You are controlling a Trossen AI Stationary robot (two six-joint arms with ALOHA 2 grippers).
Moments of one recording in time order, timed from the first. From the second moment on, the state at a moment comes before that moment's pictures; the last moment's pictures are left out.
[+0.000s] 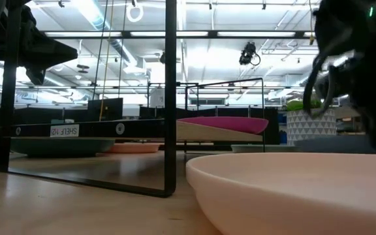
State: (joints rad) left arm -0.58 0.07 0.03 0.08 -0.92 -0.28; right arm 0.40 1.55 0.81 -1.06 0.20 0.70
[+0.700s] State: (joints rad) left arm -0.58 0.07 0.03 0.08 -0.92 -0.28; right arm 0.51 1.57 1.23 -0.98 0.39 0.08
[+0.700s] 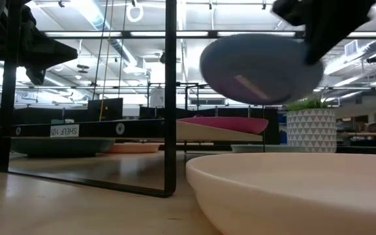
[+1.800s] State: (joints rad) left arm -0.58 0.08 0.03 0.07 -0.92 -0.28; right arm 0.23 1.64 1.30 -0.97 0.32 -0.09
